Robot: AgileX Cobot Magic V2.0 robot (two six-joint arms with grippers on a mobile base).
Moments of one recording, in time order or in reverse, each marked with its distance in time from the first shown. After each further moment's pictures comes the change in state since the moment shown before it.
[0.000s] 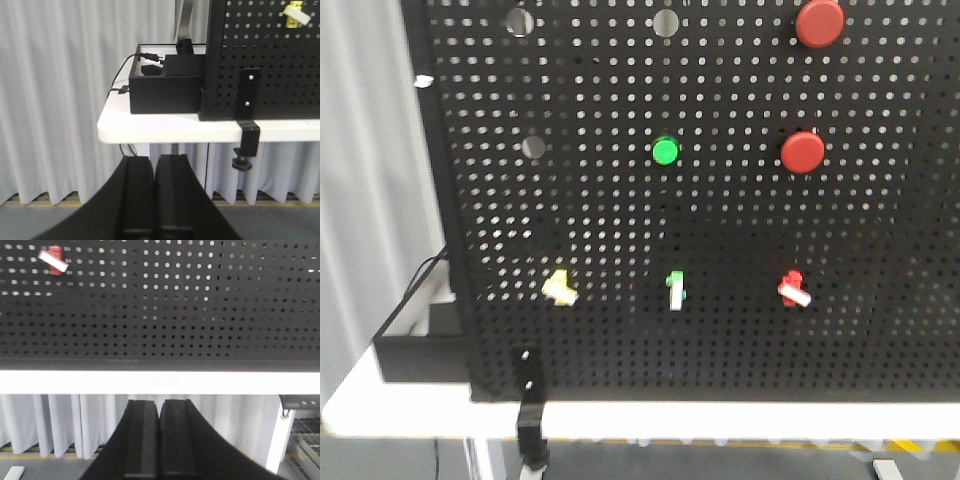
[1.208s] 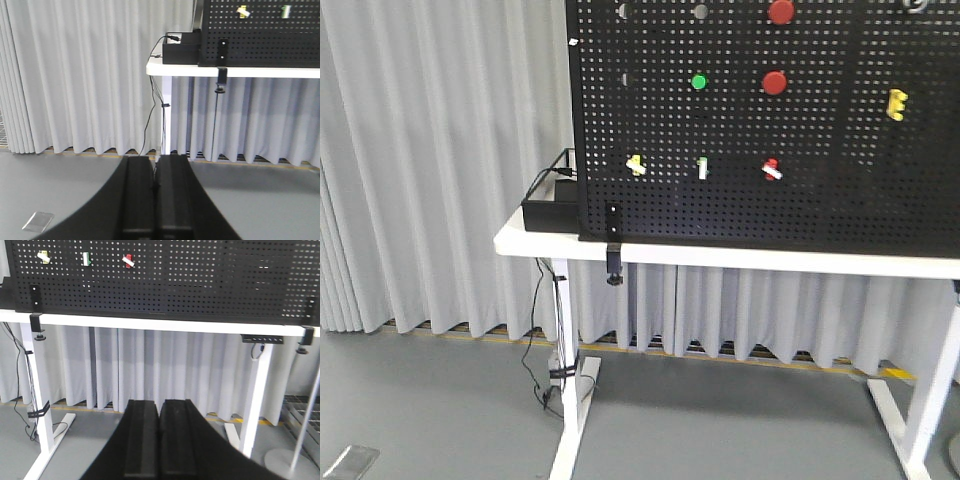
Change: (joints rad) left arm 0.000 0.000 0.000 0.000 -0.001 0.000; right arm 0.000 0.000 0.000 0.000 0.000 0.001
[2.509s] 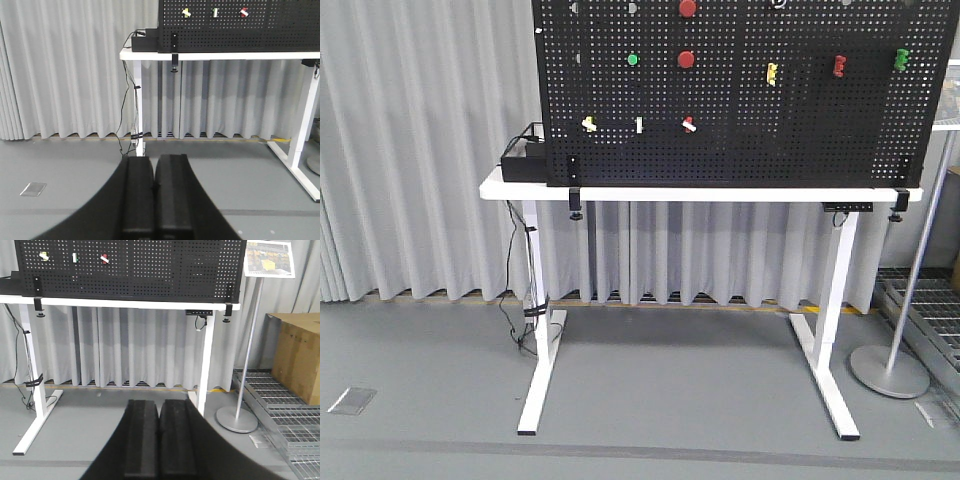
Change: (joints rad) left arm 0.000 0.000 0.000 0.000 -0.006 0.000; right arm 0.000 0.000 0.000 0.000 0.000 0.000
